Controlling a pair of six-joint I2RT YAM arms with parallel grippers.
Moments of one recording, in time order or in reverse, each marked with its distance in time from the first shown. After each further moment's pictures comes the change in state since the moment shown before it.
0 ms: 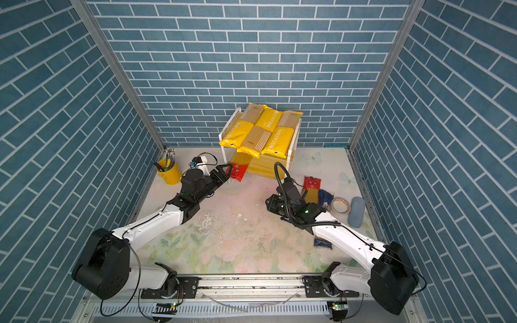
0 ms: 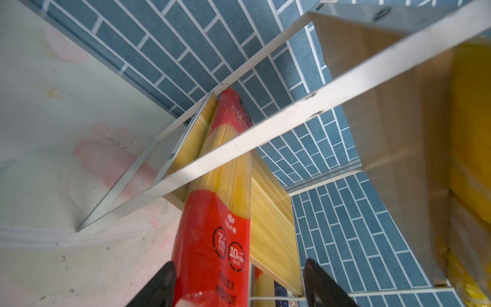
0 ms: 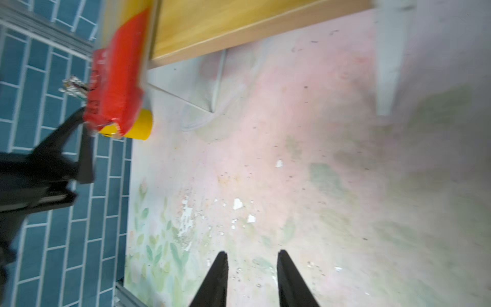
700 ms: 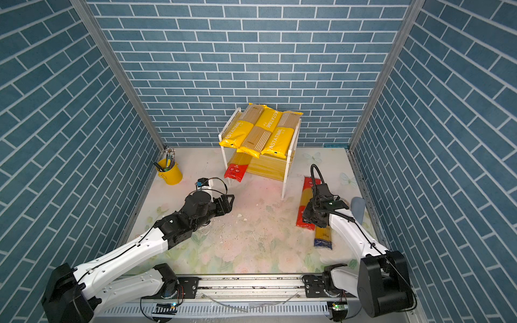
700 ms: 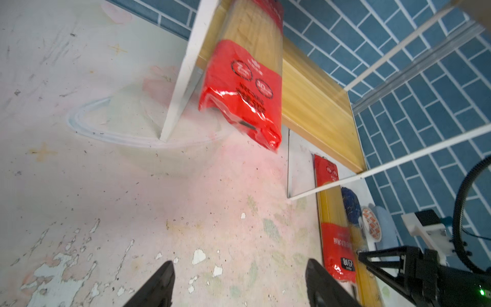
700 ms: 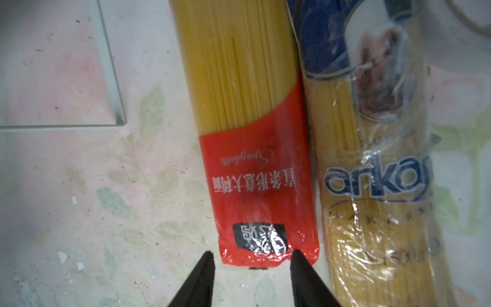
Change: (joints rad) left arm -0.333 -0.282 -0.083 -0.518 -0.302 0.184; right arm -0.448 0.024 -0.109 -0.298 -0.045 -0.214
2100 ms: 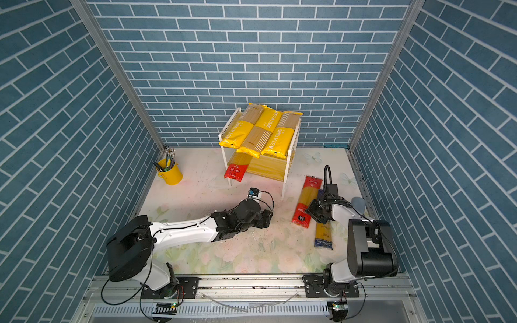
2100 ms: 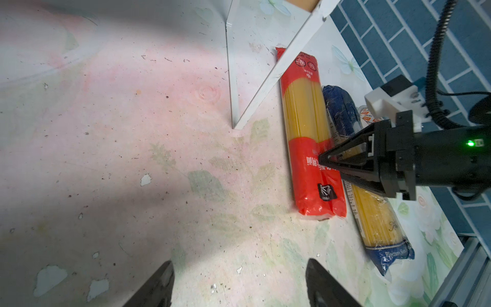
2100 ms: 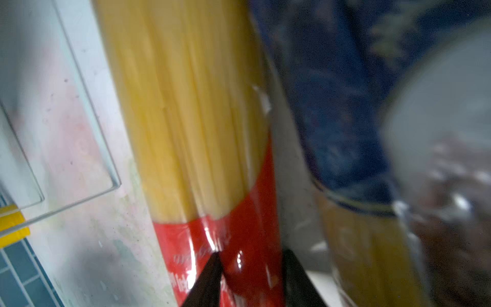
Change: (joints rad) left arm -0.270 0.535 0.229 0.162 0.012 0.063; right arm -0.220 0.264 -0.040 0.375 -0.291 -0.040
